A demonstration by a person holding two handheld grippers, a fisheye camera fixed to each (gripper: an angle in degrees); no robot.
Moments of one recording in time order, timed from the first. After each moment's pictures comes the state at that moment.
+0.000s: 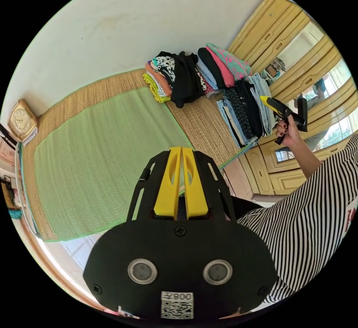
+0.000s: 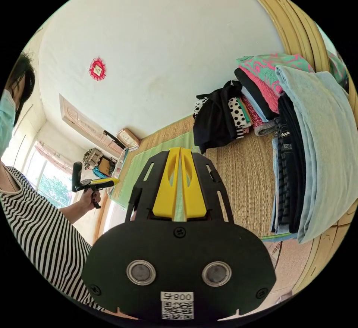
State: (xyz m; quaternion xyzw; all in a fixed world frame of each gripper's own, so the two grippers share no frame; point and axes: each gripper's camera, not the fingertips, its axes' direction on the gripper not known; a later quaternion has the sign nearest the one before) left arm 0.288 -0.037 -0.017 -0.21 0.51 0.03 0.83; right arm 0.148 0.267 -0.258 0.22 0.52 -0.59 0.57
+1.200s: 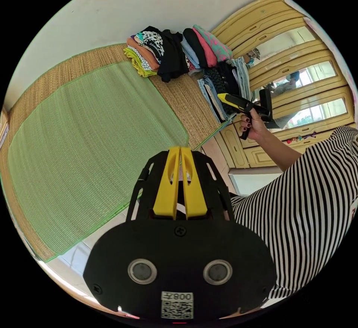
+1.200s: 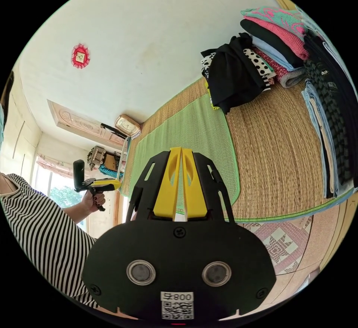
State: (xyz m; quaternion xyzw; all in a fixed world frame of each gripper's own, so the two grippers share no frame) left arm 0.141 -0.024 -0.010 -0.25 0.63 0.07 0.74; right arm 0.216 0.128 -0.126 0.21 0.53 -0.51 0.64
